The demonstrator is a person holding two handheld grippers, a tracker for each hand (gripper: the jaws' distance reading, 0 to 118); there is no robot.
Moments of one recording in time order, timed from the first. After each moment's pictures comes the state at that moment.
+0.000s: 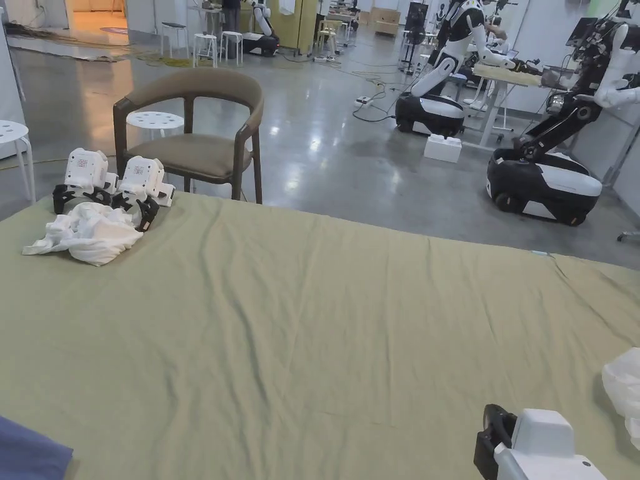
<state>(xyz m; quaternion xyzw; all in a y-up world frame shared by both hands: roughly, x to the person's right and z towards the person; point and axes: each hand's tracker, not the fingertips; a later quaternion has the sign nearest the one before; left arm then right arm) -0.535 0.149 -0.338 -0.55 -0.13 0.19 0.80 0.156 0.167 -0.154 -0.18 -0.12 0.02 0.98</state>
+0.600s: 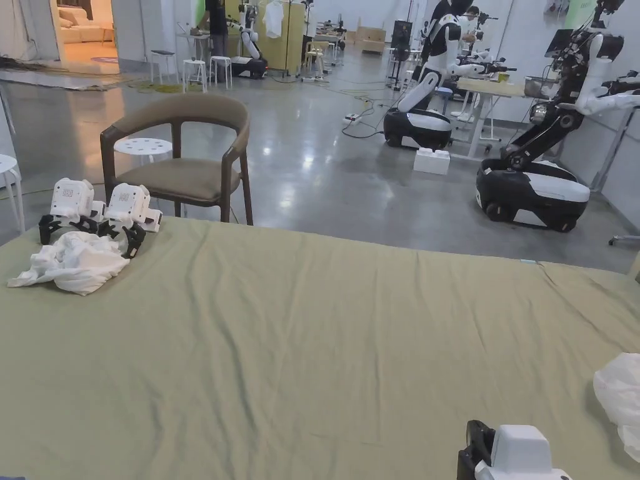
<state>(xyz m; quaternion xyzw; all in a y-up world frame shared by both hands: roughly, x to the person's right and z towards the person) -0.452 0.196 -0.300 -0.37 -0.09 0.03 0.92 0.162 0.164 -0.155 -0.18 -0.11 0.02 0.98</state>
